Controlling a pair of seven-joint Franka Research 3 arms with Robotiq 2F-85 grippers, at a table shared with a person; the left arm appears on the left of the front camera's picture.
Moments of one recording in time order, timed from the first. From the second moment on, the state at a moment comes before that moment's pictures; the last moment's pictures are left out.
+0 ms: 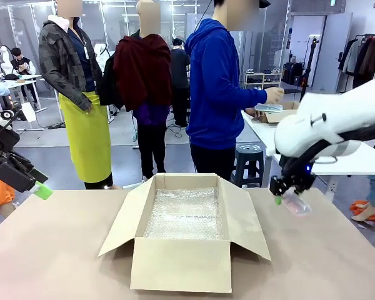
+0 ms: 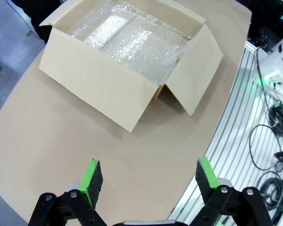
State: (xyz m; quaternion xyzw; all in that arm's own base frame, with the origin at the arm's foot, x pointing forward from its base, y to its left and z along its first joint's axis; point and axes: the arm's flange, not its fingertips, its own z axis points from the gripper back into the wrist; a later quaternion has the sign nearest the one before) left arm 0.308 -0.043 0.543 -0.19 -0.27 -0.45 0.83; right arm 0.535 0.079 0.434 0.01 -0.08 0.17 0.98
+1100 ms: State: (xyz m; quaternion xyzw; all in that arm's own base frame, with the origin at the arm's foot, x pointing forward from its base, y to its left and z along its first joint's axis) left arm 0.308 -0.044 0.544 -0.19 -0.27 -0.45 0.83; right arm 0.622 0.384 0.442 -0.03 -0.03 0.62 0.78
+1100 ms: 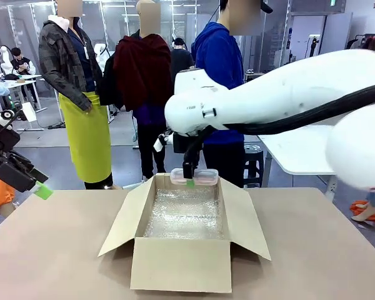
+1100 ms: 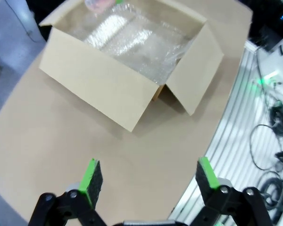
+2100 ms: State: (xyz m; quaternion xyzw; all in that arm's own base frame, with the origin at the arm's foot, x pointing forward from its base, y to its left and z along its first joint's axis) left arm 0.308 -0.044 0.544 -0.19 -0.27 -0.45 0.83; right arm 0.648 0.399 0.327 -0.02 -0.03 0.66 0.75
